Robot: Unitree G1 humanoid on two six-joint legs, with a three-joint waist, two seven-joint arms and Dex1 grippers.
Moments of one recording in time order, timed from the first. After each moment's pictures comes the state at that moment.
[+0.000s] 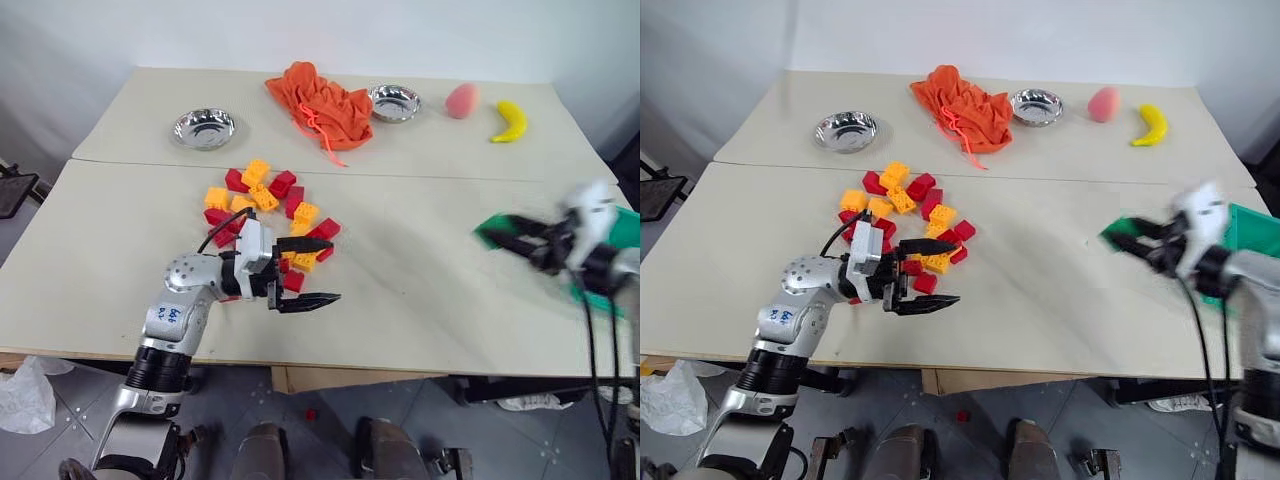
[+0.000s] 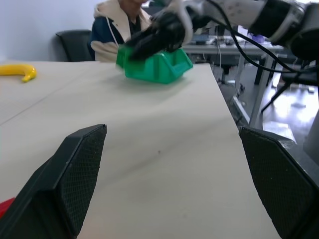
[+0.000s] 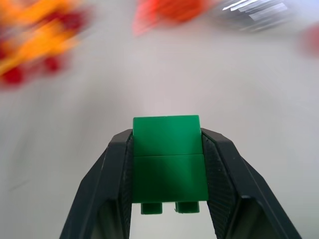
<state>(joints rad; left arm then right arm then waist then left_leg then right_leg) -0.52 0.36 -0.06 0.06 -0.44 0.16 -1.15 -0.29 -0.80 -0.54 -0.07 0.42 0.57 0.85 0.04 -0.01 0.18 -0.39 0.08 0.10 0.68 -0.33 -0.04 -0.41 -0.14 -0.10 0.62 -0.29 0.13</state>
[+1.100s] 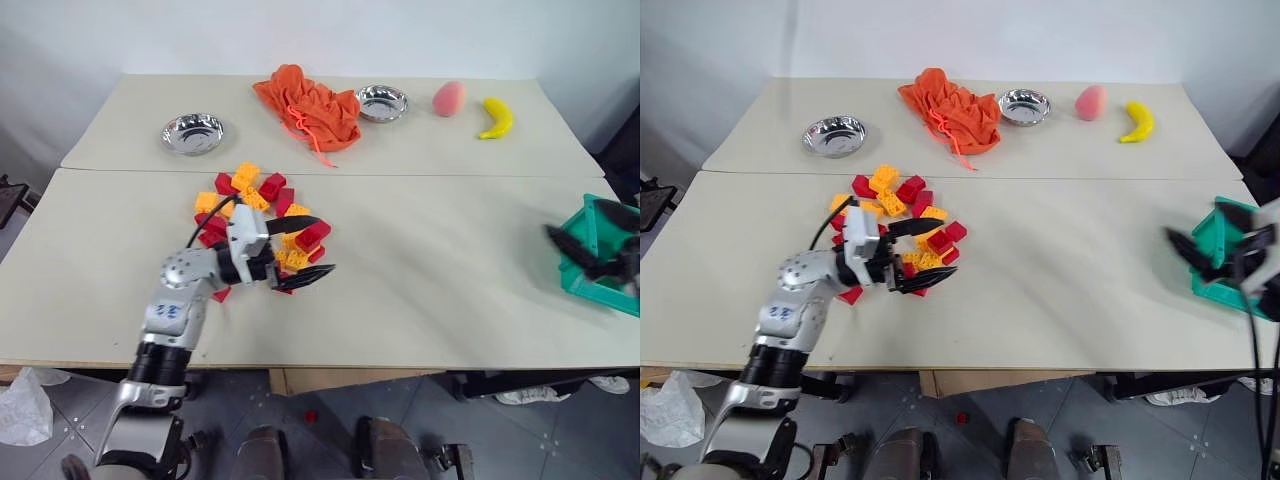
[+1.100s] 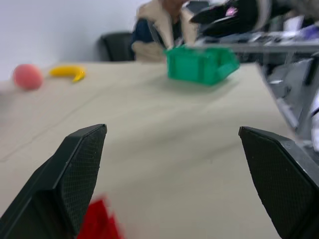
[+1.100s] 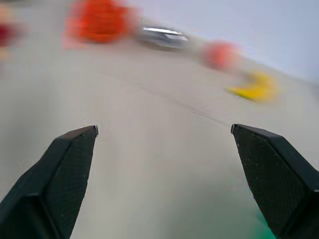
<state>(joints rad) -0.46 0.45 0.02 0.06 -0.38 0.08 -1.00 -0.14 -0.80 -0.46 -0.10 0.47 0.28 0.93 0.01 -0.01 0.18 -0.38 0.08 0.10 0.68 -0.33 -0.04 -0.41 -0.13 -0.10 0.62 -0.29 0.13</state>
